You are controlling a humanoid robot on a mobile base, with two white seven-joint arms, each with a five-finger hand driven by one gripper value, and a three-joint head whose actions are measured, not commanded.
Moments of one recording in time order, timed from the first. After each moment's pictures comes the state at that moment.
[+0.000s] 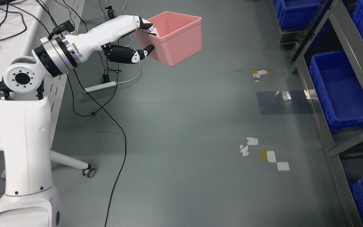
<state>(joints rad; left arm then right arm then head) -0.86 0.17 -0.03 -1.46 -0.29 -0.36 -1.03 0.00 0.00 0.00 0.00 0.00 -0.06 -0.01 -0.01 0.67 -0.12</state>
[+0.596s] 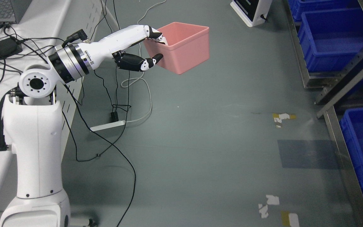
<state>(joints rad) -0.82 0.14 -0.04 -1.45 -0.30 -0.35 -1.04 0.00 0.00 0.00 0.00 0.00 -0.06 -0.01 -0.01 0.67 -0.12</state>
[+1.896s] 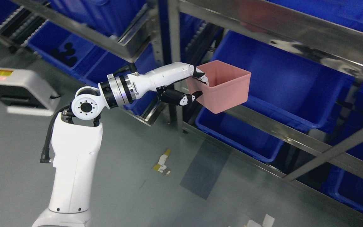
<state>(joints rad) -0.70 0.03 -0.18 -1.46 -0.29 -0.39 -1.04 0.00 0.00 0.00 0.00 0.00 -0.06 -0.01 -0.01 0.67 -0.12</state>
